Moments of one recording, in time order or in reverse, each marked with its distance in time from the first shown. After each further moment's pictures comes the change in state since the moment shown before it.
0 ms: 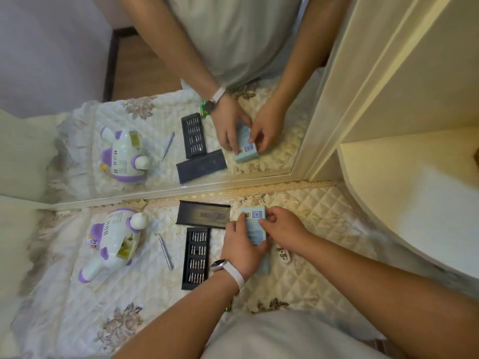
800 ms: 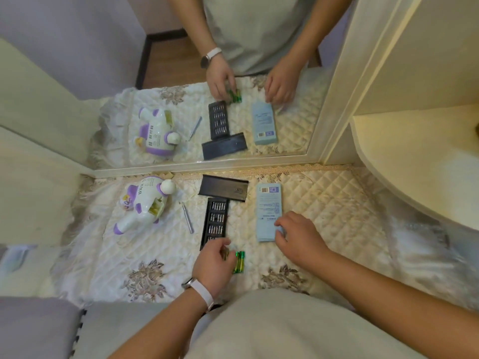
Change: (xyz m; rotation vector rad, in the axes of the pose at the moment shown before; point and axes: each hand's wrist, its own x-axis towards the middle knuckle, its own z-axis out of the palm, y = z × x) left_hand -0.102 -0.098 -0.034 0.018 0.116 -0.098; right_hand -0.088 0.034 0.028 -0.567 0.096 -0.411
